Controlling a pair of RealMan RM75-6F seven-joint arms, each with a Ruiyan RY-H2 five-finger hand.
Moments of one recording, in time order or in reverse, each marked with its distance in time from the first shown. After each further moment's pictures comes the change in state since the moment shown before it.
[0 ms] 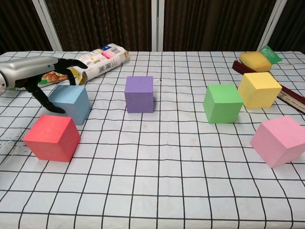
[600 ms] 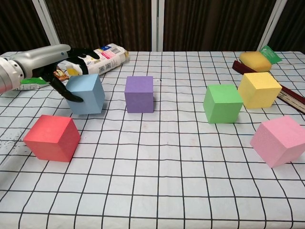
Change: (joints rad) left arm -0.035 -0.060 -0.066 -0.034 -0.096 0.015 0.076; right arm -0.004 -0.018 0.006 0.016 0.013 0.013 0.010
